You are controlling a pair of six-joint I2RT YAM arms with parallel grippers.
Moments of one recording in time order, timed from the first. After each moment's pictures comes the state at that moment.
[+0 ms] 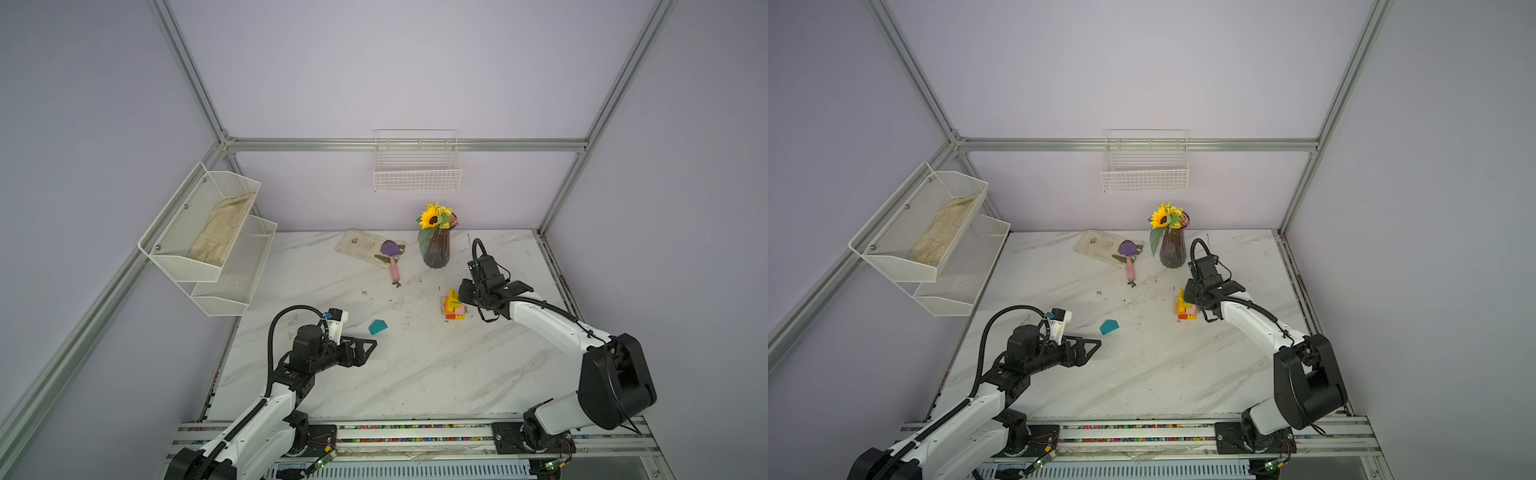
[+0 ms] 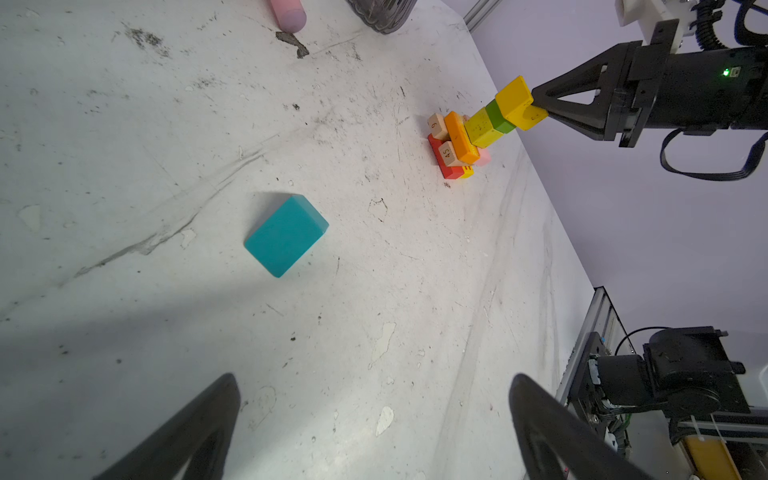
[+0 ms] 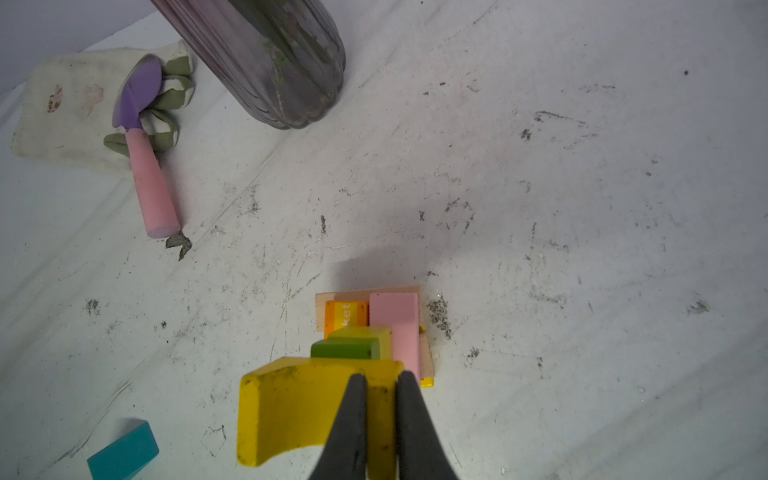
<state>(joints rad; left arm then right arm) -0.28 0.85 0.23 0.07 0.52 -0.44 0.43 1.48 1.04 -0.46 0.16 0.63</state>
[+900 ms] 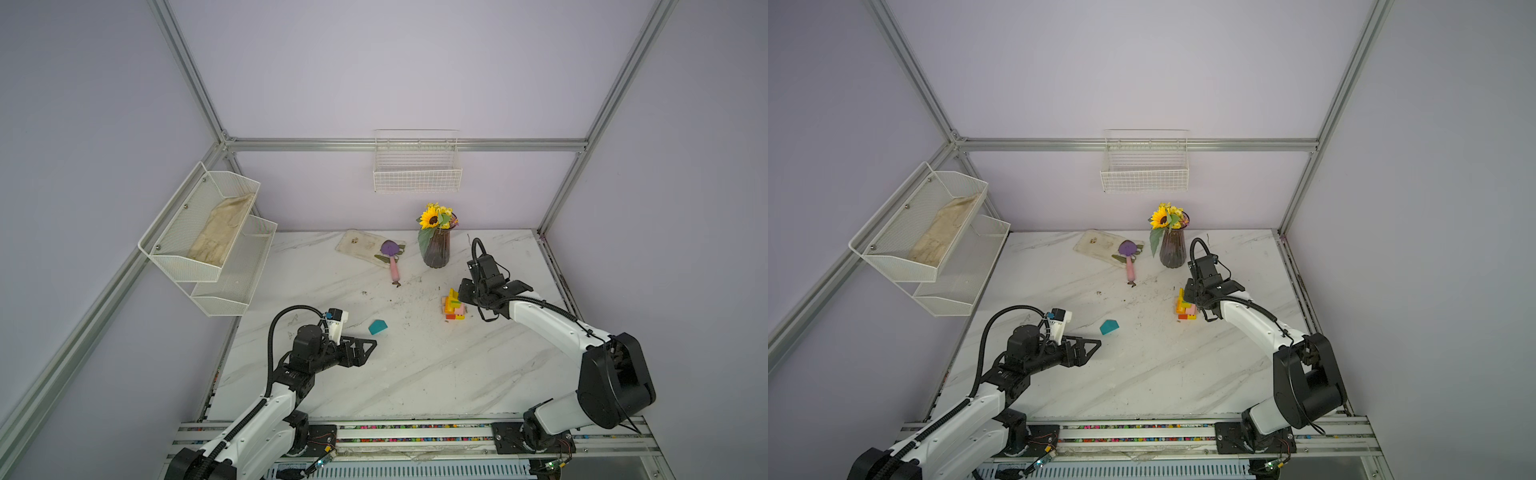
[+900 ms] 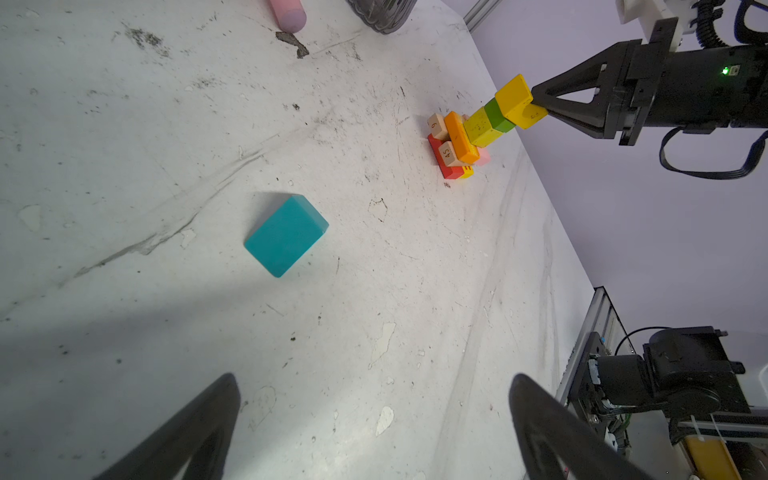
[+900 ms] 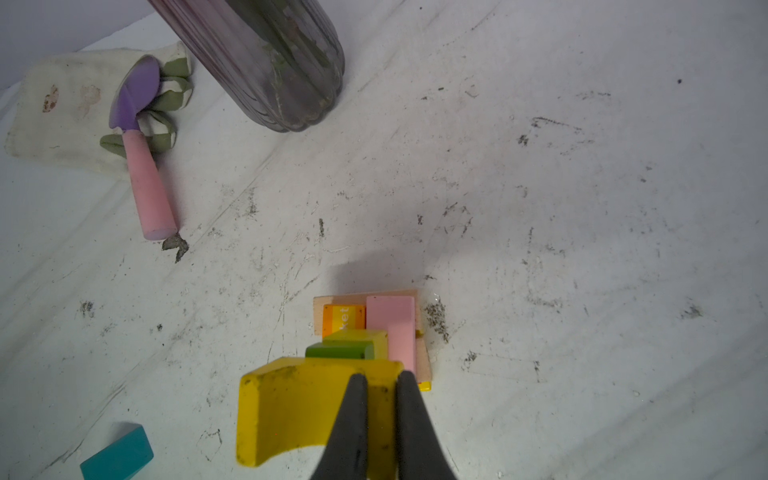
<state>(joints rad) -0.28 0.85 0.23 0.07 0.52 -0.44 0.43 1.49 1.05 -0.46 0.17 0.62</state>
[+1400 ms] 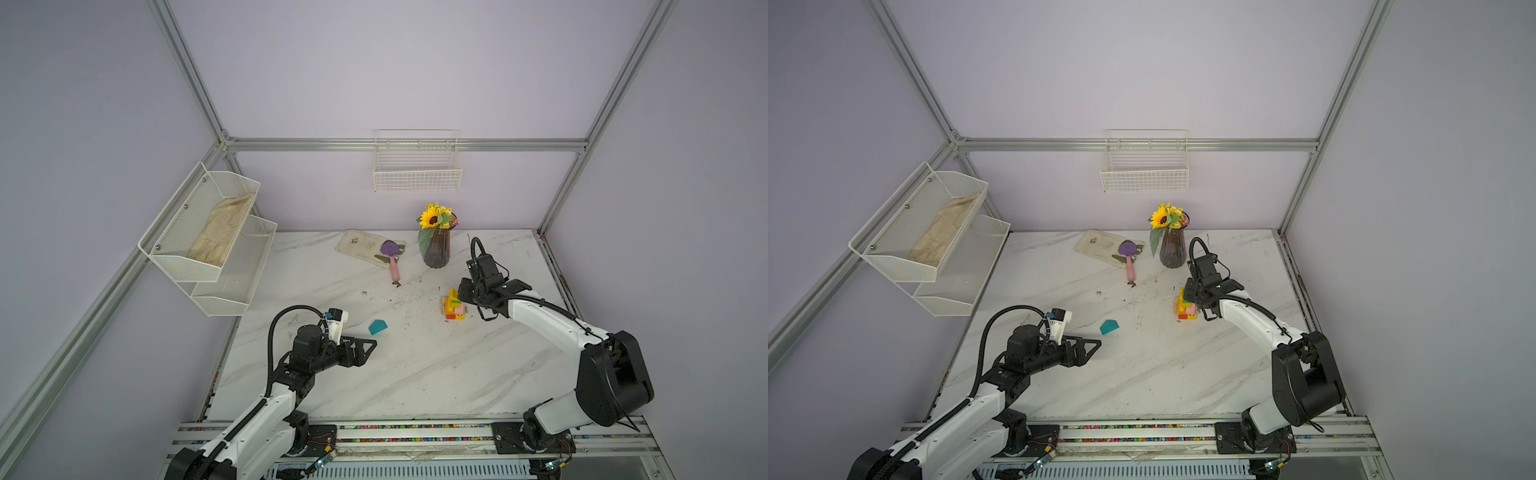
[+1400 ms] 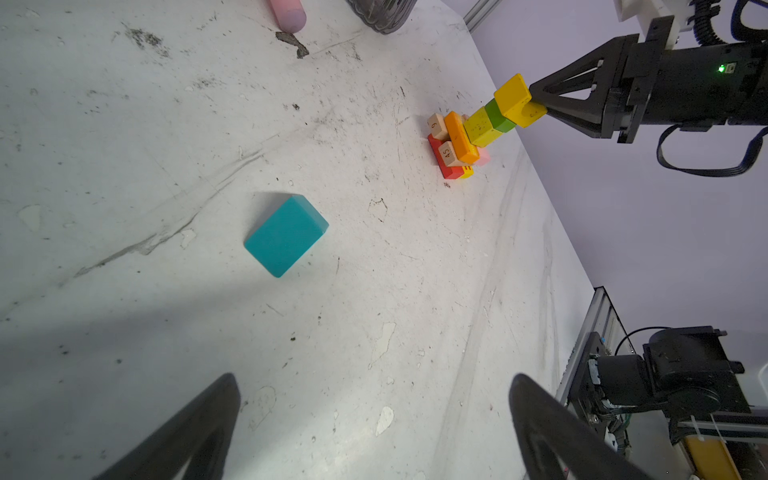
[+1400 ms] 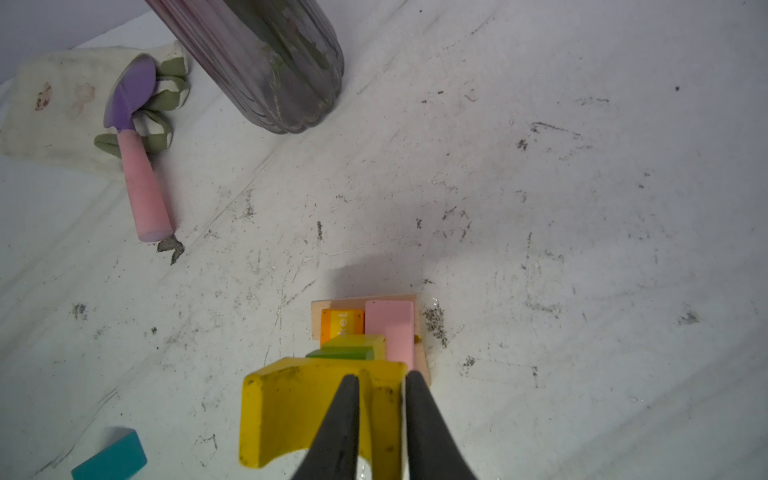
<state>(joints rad) -0.28 0.85 0.23 0.07 0.52 -0.44 0.43 1.50 1.06 -0.47 0.18 0.61</state>
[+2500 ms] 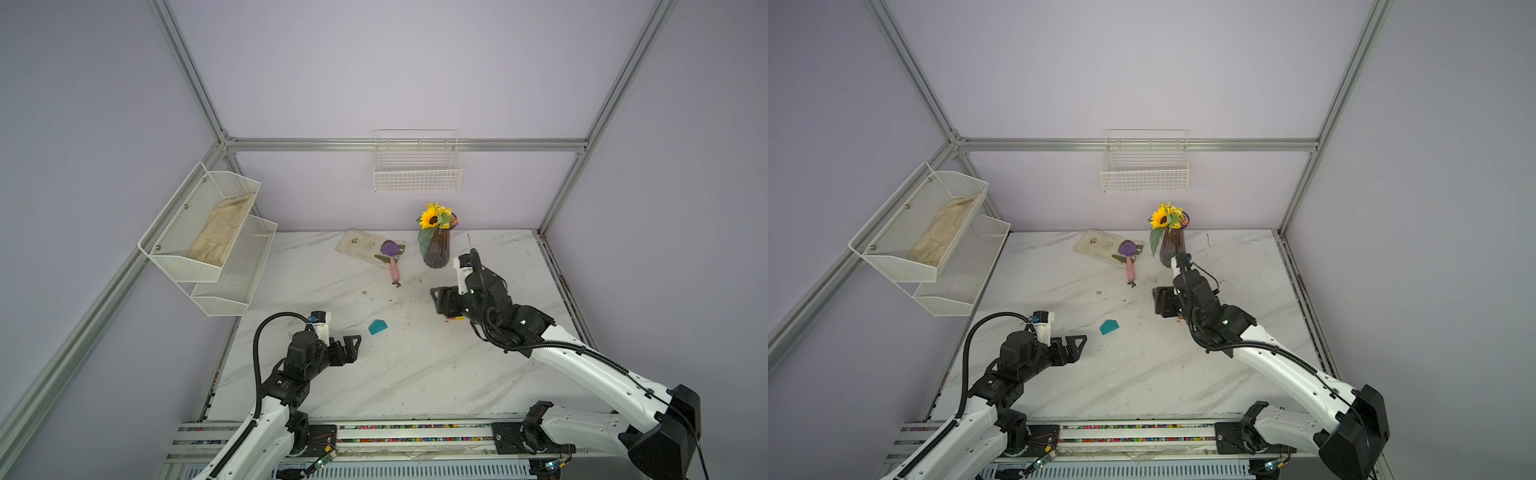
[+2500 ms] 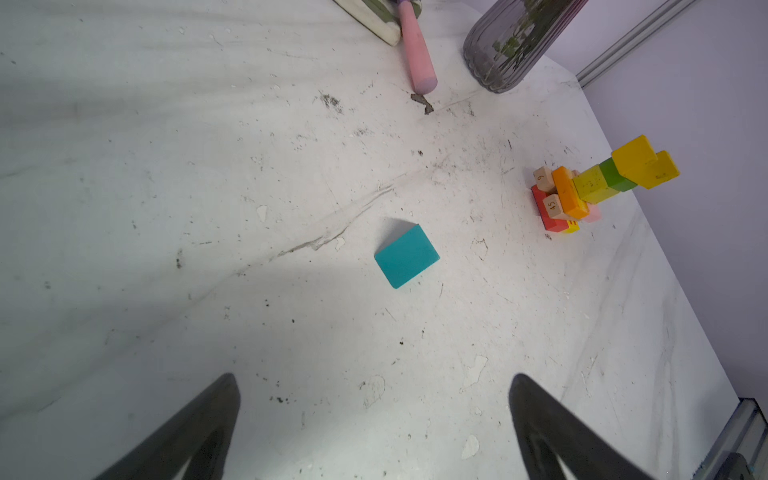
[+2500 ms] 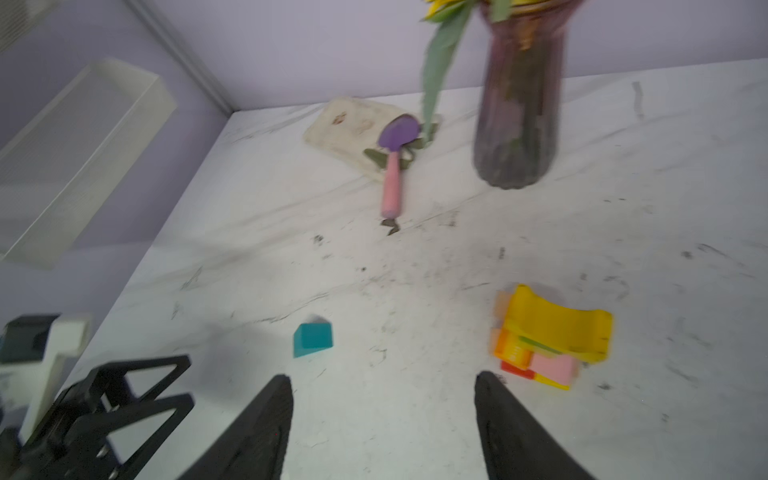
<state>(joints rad) -0.28 0.63 0.24 -0.15 0.17 -0.47 0.84 1.20 1.01 -0.35 0.19 0.45</state>
